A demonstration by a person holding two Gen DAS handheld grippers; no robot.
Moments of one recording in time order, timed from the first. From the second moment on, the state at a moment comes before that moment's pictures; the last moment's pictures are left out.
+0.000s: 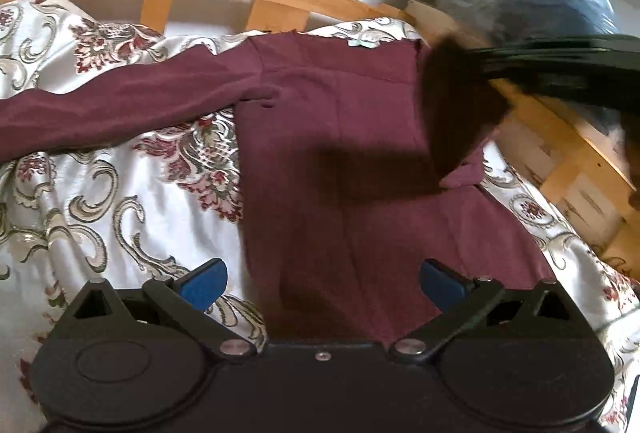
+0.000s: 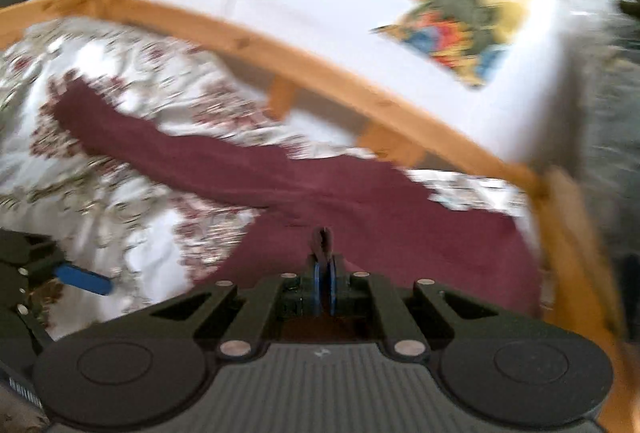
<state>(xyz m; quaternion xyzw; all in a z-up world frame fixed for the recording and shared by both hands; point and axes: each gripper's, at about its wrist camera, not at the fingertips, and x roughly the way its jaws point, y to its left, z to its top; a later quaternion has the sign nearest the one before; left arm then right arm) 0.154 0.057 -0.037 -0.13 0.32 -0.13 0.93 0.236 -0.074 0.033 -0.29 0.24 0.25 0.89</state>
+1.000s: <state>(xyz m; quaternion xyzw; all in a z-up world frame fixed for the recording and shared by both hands) 0.236 0.073 -0.094 -0.03 0.32 -0.11 0.94 0.365 -0.340 -0.058 0.04 0.33 0.04 0.94</state>
